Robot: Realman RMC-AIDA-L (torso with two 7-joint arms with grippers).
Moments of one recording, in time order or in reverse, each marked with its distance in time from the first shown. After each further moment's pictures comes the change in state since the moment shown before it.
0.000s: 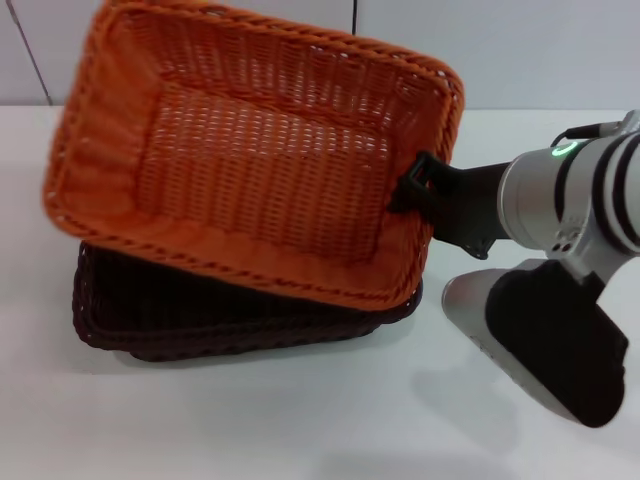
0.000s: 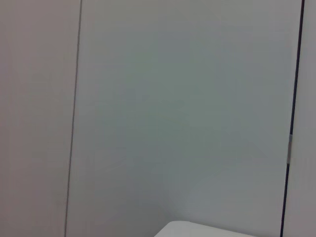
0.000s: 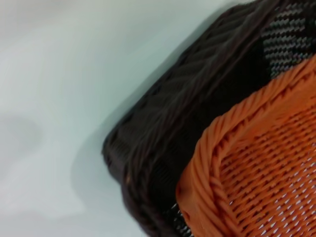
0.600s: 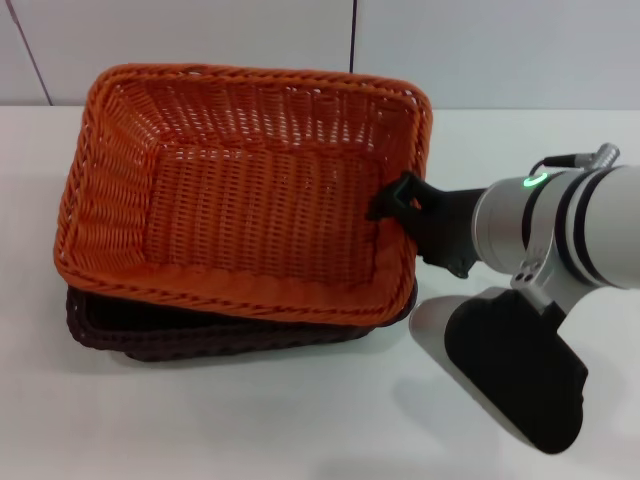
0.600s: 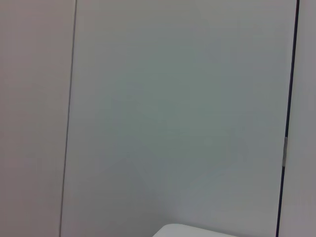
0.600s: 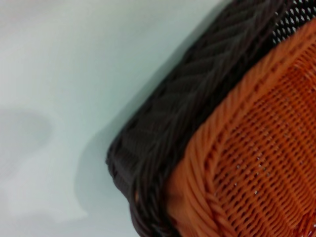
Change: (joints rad) left arm -0.005 0.001 0.011 -0.005 -0.002 -0.001 -0.002; right arm -0.020 -0.003 -0.110 0.022 -0.075 0.066 0.127
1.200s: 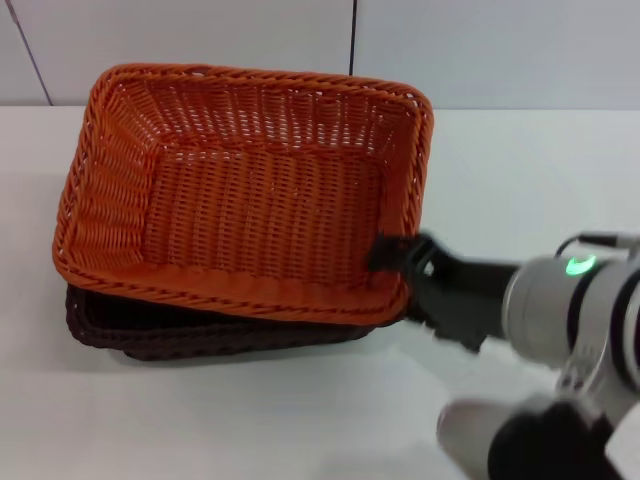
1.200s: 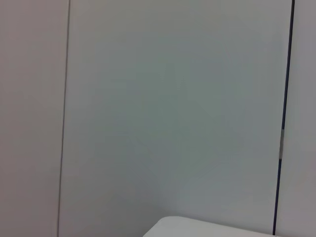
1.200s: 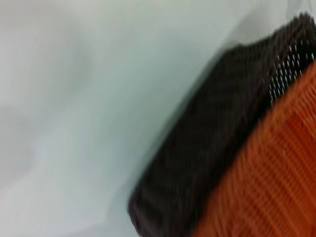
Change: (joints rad) left arm -0.005 0.003 0.003 0.010 0.007 -0.016 0.000; right arm -0.249 0.004 -0.122 -0.224 -0.032 -0.014 0.030
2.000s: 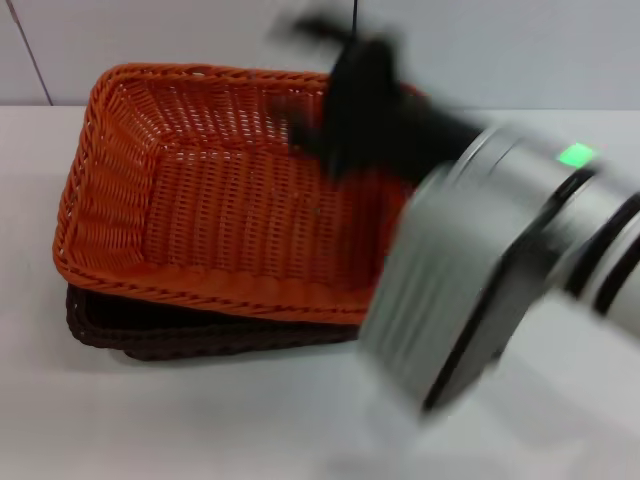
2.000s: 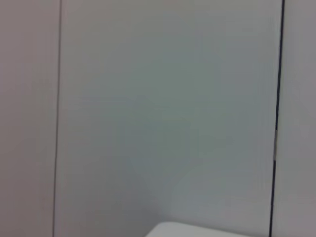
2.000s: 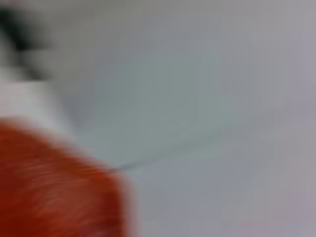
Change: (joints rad) left arm -0.010 0.003 0.016 0.011 -0.001 0.012 0.000; right arm -0.111 0.013 -0.043 0.161 0.011 0.962 0.614
